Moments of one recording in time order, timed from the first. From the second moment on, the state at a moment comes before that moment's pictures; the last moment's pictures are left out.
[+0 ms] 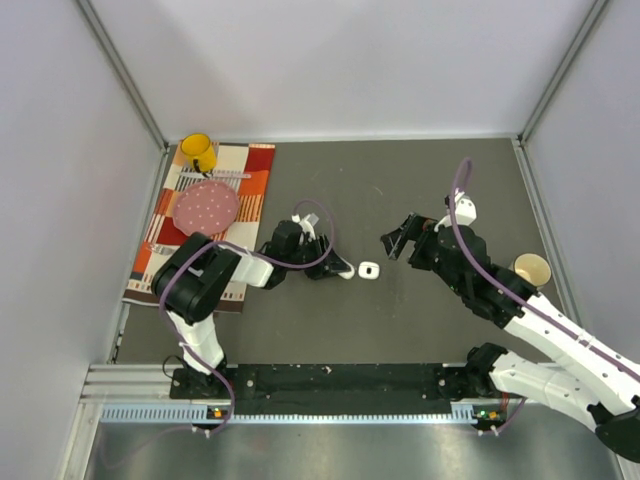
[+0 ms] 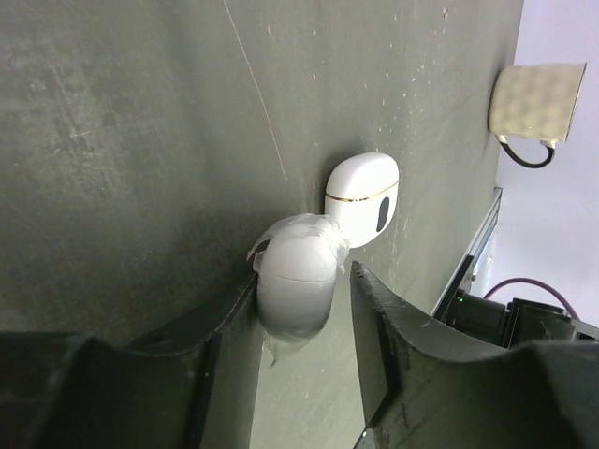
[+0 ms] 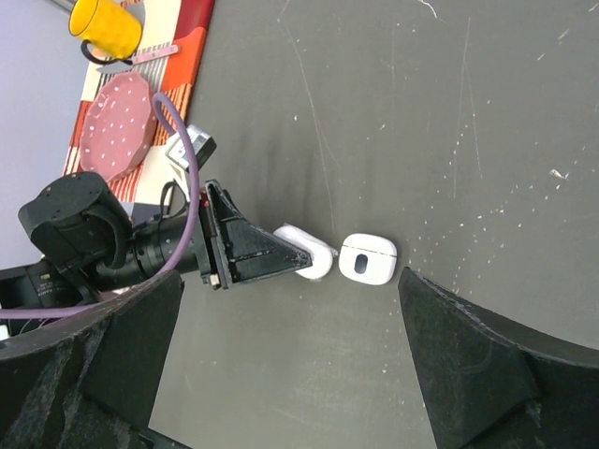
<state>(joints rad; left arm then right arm) -0.55 1.83 0.70 0.54 0.52 -0.91 0.75 0.82 0.78 -0.36 0.34 0.74</state>
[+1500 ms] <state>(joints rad) -0.56 0.81 0.55 0.03 0.06 -0.49 0.59 1.01 0.80 -0.32 0.17 0.60</state>
